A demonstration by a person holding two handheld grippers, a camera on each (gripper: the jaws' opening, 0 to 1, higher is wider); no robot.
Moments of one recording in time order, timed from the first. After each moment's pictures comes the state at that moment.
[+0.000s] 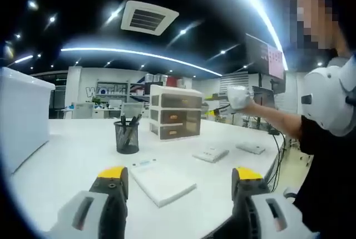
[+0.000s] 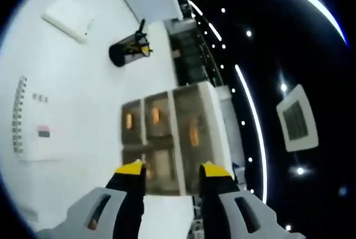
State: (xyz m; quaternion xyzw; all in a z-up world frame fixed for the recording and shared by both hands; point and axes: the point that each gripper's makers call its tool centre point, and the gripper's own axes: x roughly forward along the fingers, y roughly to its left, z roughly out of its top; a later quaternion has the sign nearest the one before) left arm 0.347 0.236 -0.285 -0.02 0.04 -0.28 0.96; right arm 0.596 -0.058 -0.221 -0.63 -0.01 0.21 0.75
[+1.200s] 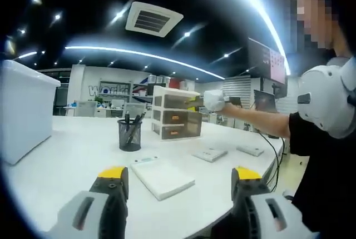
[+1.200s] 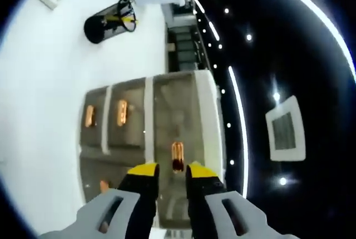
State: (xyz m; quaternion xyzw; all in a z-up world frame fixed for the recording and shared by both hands) left arm 0.333 0.244 -0.288 -0.03 0.04 -0.27 0.96; right arm 0.675 -0.033 -0.211 -0.68 -0.05 0.14 0.72
